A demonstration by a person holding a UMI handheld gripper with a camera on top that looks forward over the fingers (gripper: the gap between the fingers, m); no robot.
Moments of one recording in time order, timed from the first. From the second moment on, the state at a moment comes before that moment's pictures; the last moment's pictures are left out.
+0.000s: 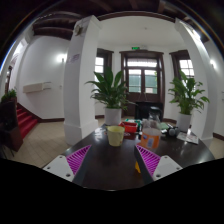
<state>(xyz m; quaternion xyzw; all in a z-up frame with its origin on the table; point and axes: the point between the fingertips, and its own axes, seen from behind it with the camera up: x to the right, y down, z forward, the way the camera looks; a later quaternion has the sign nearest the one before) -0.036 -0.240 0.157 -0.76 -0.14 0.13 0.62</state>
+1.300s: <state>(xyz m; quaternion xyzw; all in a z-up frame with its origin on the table) 0.048 -0.079 0.118 -0.76 -0.06 0.04 0.65</state>
